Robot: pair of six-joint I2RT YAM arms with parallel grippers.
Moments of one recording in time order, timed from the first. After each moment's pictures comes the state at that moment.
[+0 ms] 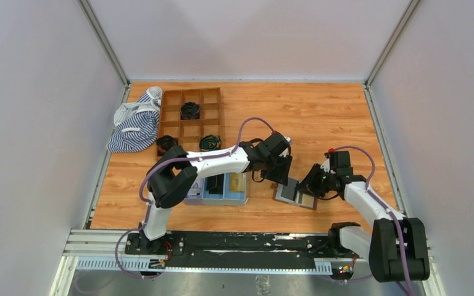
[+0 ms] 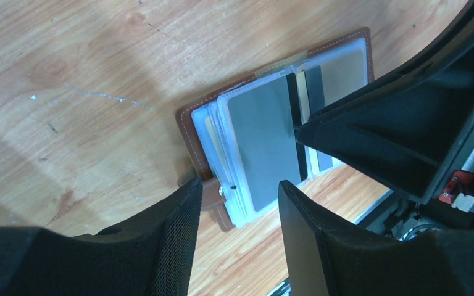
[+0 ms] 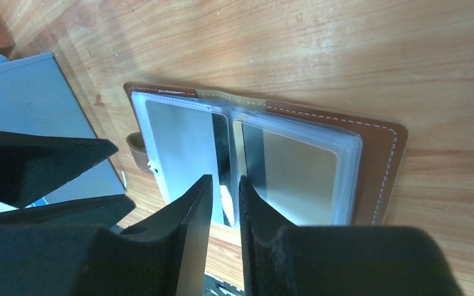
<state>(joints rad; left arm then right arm) -1.01 1.98 1.45 -0.39 0.13 -0.61 0.07 1.07 0.40 -0.36 -0.44 0.61</state>
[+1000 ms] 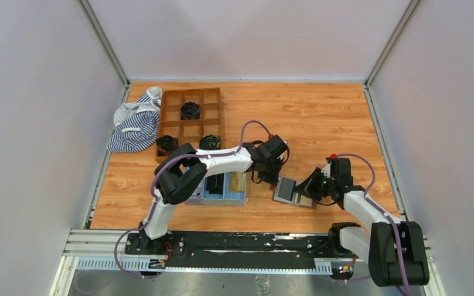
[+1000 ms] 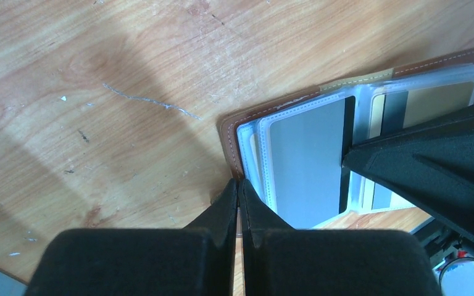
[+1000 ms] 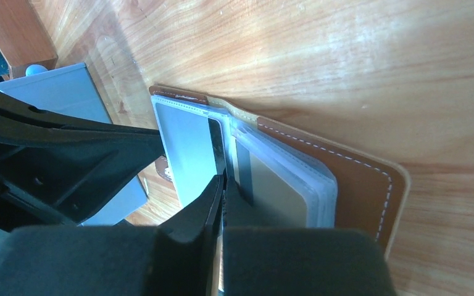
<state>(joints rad) -0.99 2.08 1.45 -0.41 0.11 -0.63 0.06 1.05 0.27 -0.13 -0.51 0.73</state>
